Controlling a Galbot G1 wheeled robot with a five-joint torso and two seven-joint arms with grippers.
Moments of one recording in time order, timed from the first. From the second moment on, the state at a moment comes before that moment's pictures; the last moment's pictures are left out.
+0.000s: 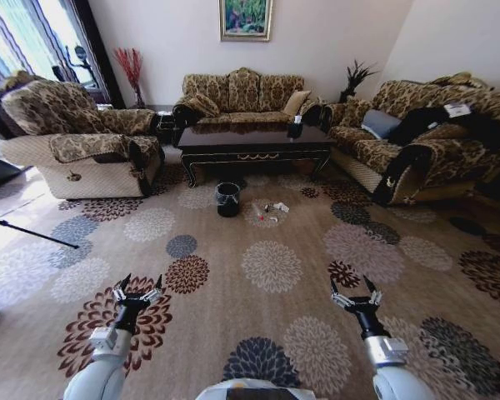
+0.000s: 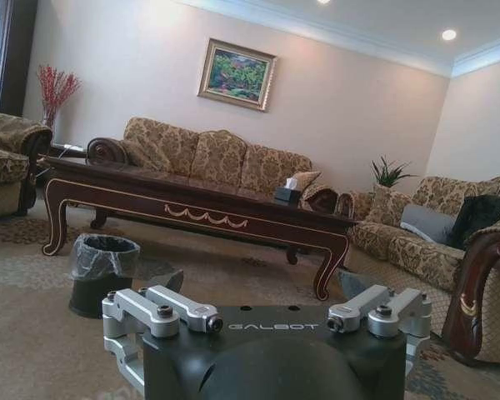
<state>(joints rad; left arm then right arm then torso) 1.75 -1.22 -0.72 -2.07 -0.32 -0.10 -0.03 -1.76 1.25 0.76 1.96 0.19 0.30 0.01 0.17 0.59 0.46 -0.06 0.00</state>
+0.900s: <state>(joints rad) 1.77 -1.22 -0.71 -2.06 -0.32 -0.10 -0.03 -1.79 1.27 0.78 1.96 0.18 0.31 0.00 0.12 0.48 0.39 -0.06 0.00</state>
